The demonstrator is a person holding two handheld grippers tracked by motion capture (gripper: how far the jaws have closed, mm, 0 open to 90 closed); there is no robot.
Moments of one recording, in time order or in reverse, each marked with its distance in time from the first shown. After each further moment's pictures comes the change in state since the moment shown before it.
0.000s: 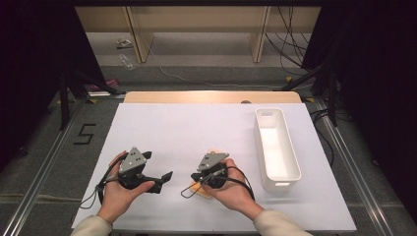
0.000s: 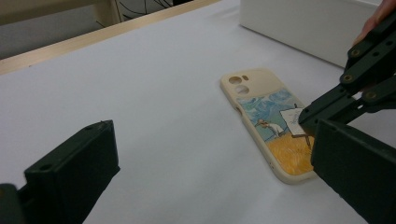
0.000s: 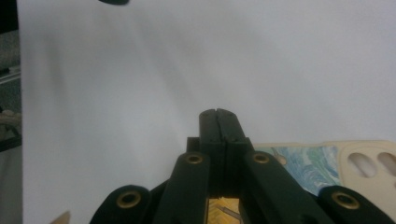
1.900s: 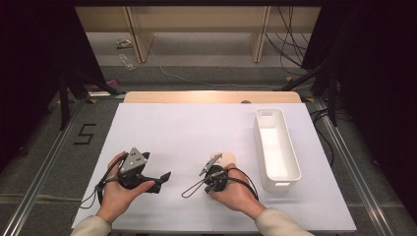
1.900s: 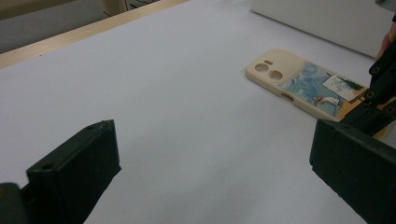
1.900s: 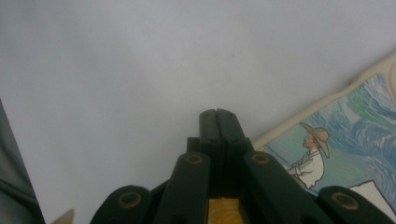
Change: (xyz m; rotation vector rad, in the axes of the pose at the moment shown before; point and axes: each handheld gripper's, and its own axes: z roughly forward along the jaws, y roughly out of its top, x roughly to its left) left arm 0.002 -0.003 0.001 0.043 0.032 0.013; right arm -0.004 -0.017 0.001 0.392 0.010 0.096
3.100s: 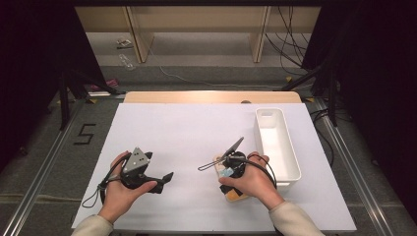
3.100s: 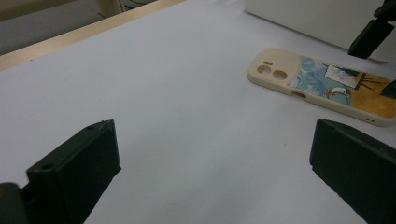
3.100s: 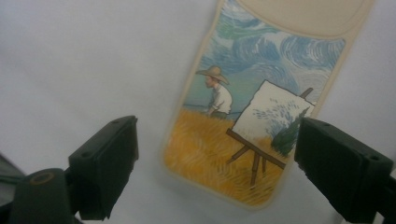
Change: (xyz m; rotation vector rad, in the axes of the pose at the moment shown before) left arm -0.004 0.003 0.004 0.000 -0.018 0.013; right arm -0.037 -0.009 -0.041 0.213 -0.118 0.355
